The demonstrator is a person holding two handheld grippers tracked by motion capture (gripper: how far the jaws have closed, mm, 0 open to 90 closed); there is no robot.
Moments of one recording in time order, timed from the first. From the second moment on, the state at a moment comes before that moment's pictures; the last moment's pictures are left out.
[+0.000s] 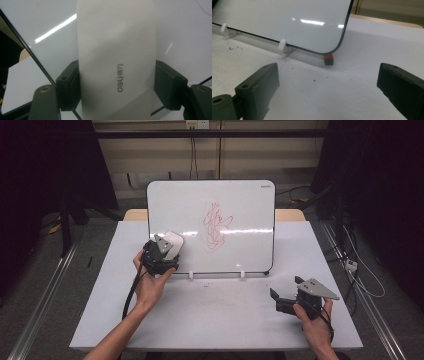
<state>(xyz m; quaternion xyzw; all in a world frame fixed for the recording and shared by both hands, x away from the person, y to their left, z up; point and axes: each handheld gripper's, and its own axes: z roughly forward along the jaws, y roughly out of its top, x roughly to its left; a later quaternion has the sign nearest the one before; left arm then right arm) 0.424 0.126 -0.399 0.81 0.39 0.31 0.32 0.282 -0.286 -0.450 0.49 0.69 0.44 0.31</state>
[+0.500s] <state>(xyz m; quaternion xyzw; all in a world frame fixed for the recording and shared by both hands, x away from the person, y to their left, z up) 0.429 0.138 -0.394 0.81 0.39 0.27 0.34 0.283 -0.285 -0.450 0.49 0.69 0.44 0.31</state>
